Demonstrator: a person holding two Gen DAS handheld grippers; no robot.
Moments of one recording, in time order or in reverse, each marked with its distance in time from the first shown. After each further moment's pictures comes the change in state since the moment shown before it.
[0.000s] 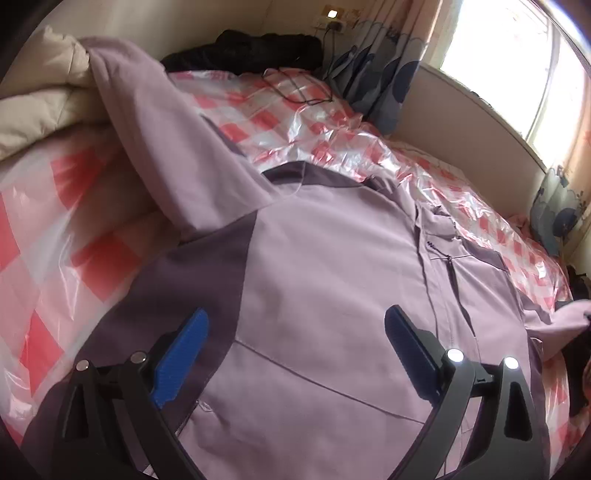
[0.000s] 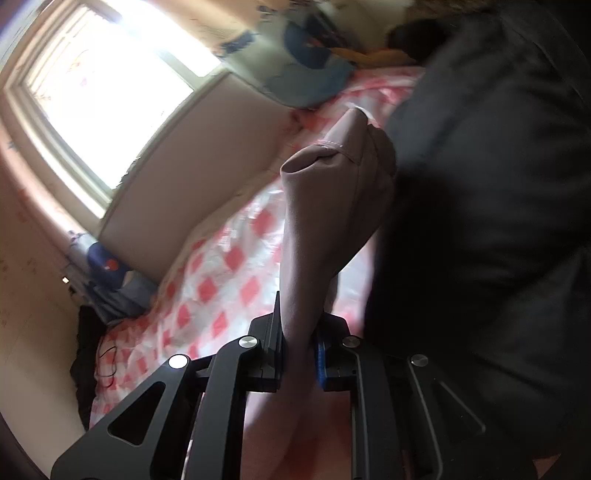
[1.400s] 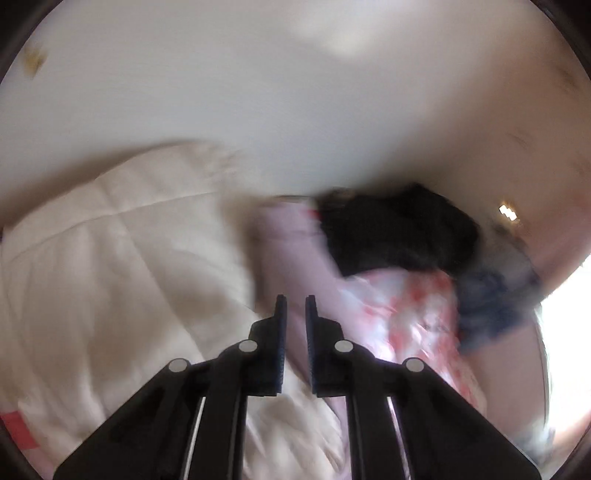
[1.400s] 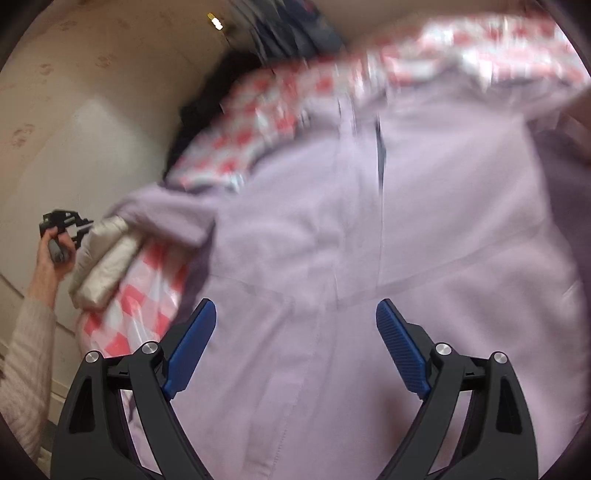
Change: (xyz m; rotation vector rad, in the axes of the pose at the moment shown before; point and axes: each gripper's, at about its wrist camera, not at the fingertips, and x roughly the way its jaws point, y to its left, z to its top) left arm -0.109 0.269 0.294 -0.570 -0.212 0.135; right arm -0.094 0.265 -0.428 -0.503 0.530 0.398
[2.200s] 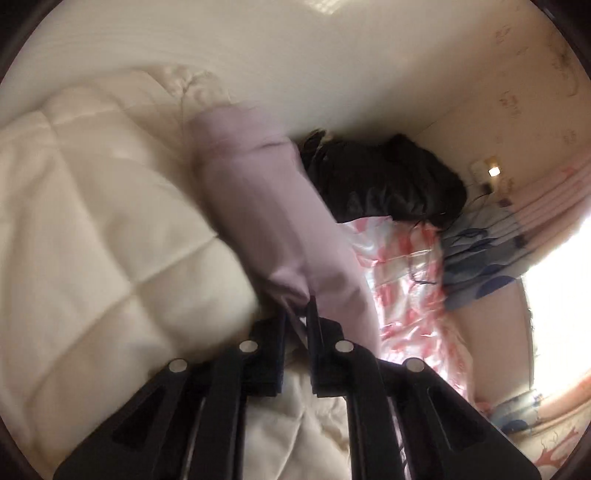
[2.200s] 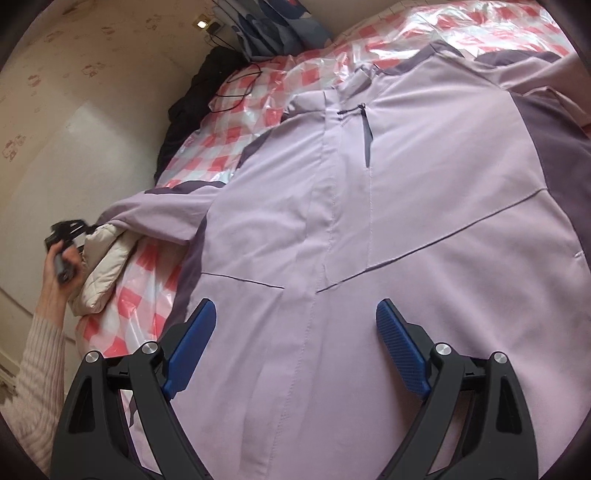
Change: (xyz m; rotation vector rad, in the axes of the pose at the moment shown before) left arm 0.043 0.041 -0.020 -0.015 0.173 -0.076; right arm 0.025 -0.014 -0.017 0.077 0.085 -0.012
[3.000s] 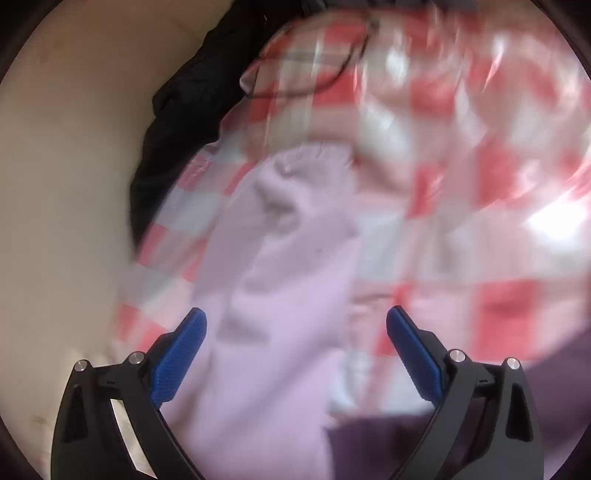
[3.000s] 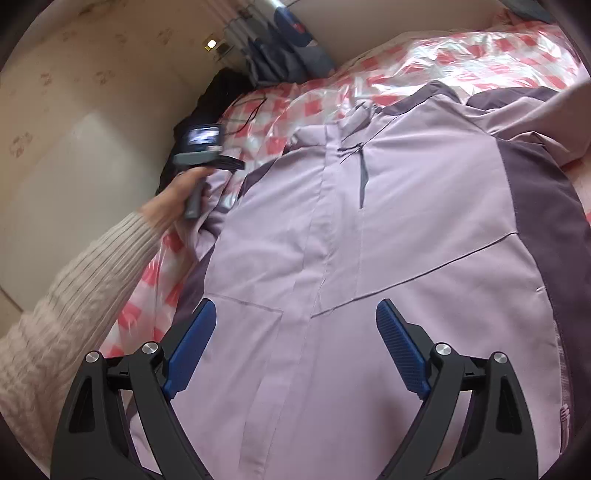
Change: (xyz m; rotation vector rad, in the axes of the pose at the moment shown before) left arm 0.368 -0.266 -0.223 1.224 -0.002 0.860; right arm -0.031 0.008 0.013 -0.058 -0.093 -0.026
